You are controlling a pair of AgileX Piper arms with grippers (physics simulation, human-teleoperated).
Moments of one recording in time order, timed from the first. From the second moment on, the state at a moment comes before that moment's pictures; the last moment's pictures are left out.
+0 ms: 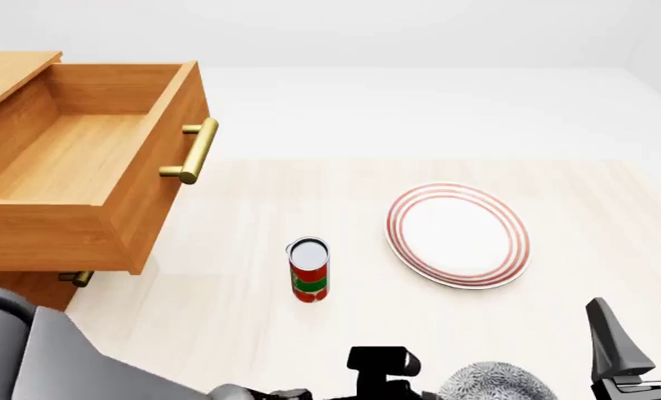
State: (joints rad) left arm -1.25 1.92 -0.80 -0.50 -1.01; right arm 0.03 0.00 -0.01 0.00 -0.01
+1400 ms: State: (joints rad) left arm -1.03 1.55 -1.03 0.01 -0.87; right arm 0.03 0.00 -0.01 0.00 -0.01
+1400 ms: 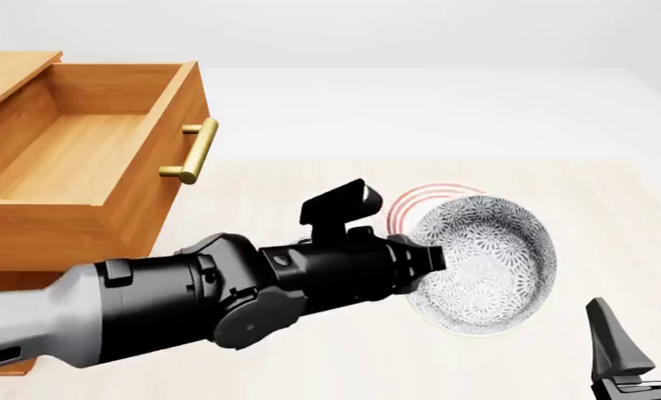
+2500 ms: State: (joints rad) left arm -0.77 1.30 -1.29 0.36 -0.72; right arm 0.03 0.00 -0.01 0.00 -0.01
